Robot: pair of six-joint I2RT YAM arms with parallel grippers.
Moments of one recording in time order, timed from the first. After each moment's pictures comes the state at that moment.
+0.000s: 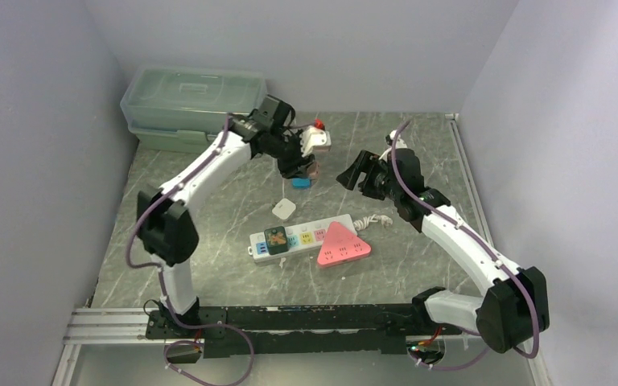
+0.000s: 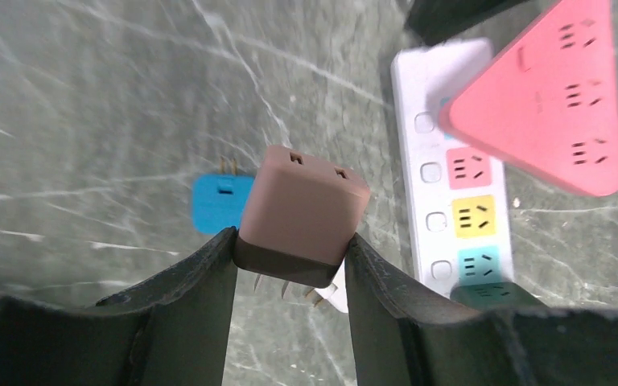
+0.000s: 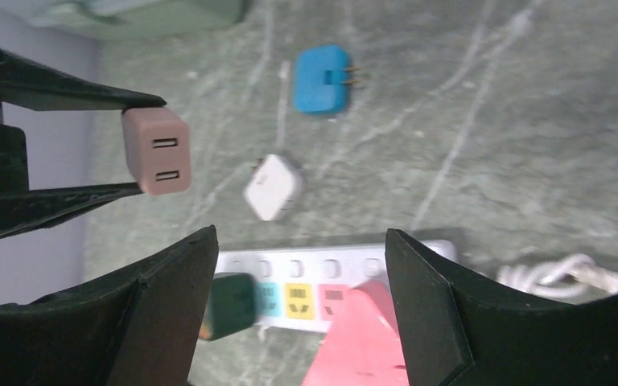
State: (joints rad) left arm -0.57 1.92 1.80 -0.85 0.54 0.75; right arm 0.40 1.19 0.87 -0.22 -0.10 0.66
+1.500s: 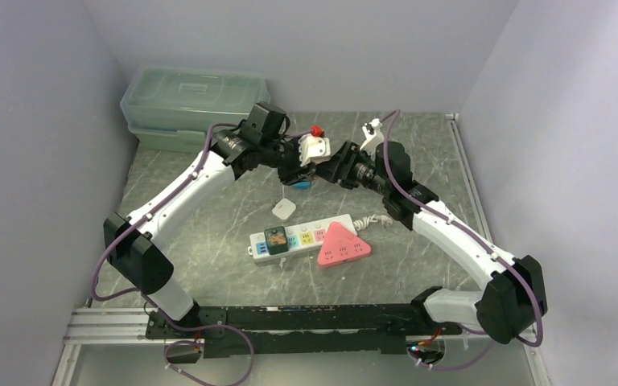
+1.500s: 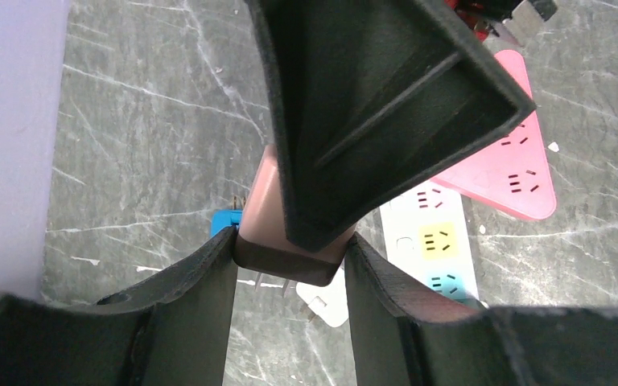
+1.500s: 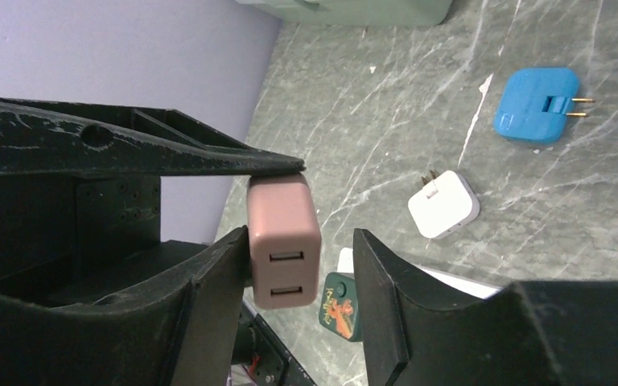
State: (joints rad) left arm -0.65 1.61 1.64 -0.72 0.53 0.71; right arm 0.52 1.23 0.93 0.04 -0.30 0.82
